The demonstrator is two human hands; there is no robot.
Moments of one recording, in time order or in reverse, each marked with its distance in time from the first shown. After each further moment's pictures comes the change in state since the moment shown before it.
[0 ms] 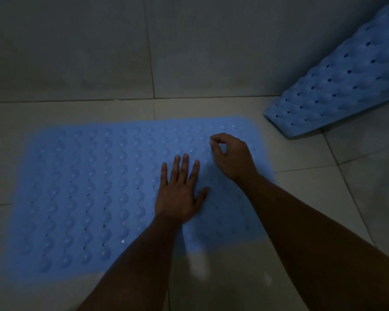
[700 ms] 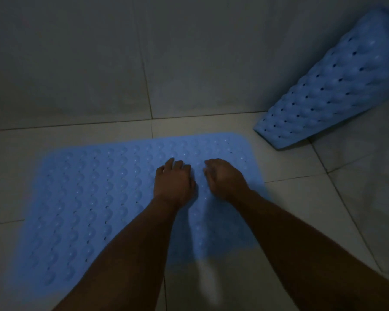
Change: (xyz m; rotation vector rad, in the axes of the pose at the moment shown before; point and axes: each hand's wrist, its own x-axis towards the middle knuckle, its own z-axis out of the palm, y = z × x) left_hand 0.046 0.003 -0.077 0.027 -0.086 -0.117; right_hand -0.023 0.009 0.001 -0.267 -0.166 -0.065
